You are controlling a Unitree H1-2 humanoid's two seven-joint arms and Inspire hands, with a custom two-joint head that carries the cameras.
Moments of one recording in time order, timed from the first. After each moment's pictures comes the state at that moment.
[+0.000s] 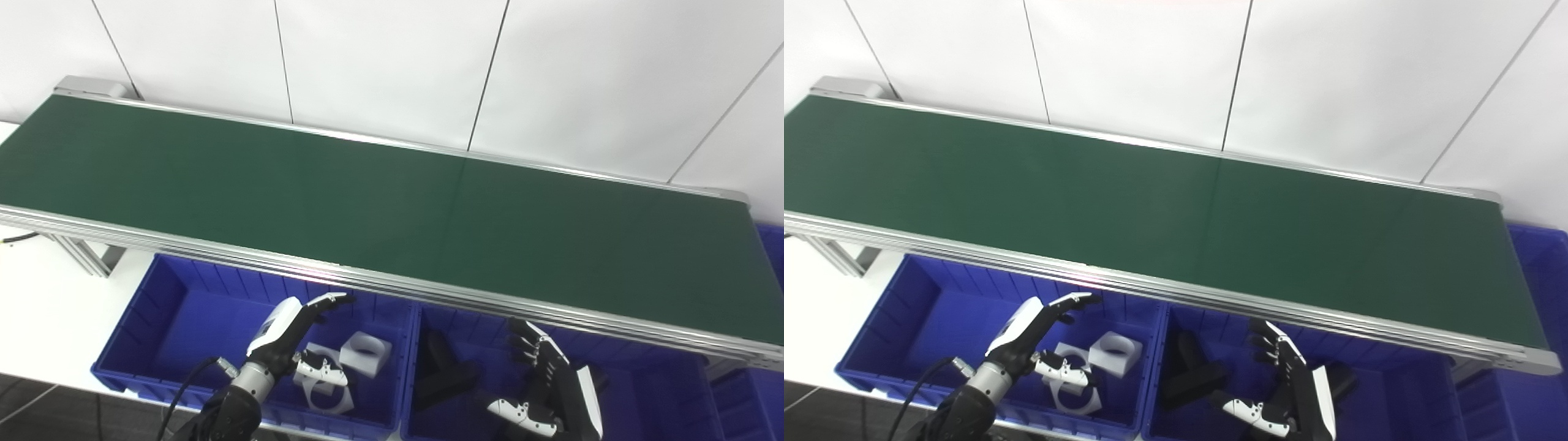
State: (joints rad) left arm 0.14 0.23 -0.20 0.12 0.44 -0.12 -0.02; right arm 0.16 -0.12 0.19 0.21 -0.18 -0.42 -0.03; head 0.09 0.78
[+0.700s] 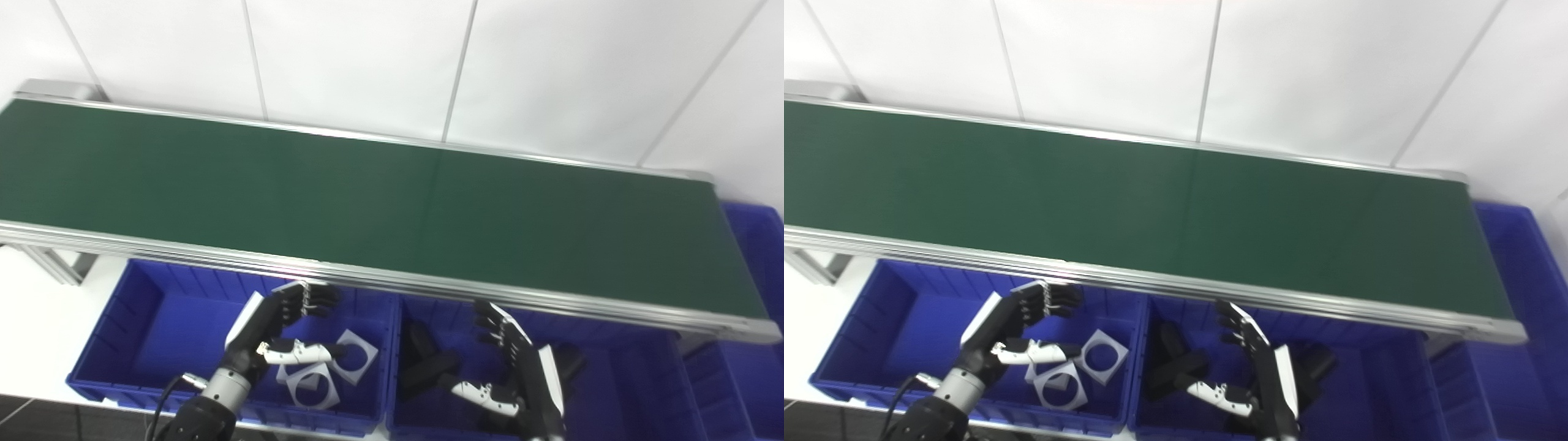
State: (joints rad) left arm 0.20 0.15 -0.07 0.06 -0.07 -0.22 -0.18; right arm 0.17 -0.02 0.19 0.20 -0.29 -0.42 -0.09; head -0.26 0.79
